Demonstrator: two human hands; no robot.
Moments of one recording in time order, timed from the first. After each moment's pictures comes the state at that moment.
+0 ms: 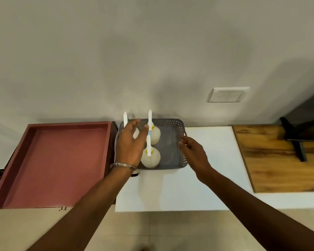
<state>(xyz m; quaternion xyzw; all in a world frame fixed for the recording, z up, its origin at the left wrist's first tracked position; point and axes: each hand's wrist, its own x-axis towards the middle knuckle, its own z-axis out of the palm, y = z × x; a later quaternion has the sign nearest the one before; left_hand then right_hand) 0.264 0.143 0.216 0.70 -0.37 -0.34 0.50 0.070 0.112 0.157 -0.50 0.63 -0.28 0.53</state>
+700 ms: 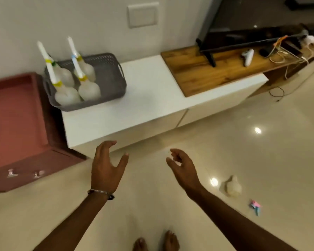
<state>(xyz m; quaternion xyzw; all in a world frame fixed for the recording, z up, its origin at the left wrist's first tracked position) 0.184 0.465 0.085 0.65 -0.61 -0.29 0.35 -0.050 0.508 0.087 -0.39 0.73 -0.33 0.45</state>
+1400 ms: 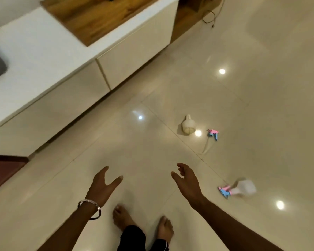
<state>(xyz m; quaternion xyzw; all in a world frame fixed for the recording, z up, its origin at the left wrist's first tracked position) 0.033 0.690 -0.039 0.62 -0.56 -0.55 -0.05 -0.220 0.843 -0.034 -0.14 0.83 -0.30 0.44</state>
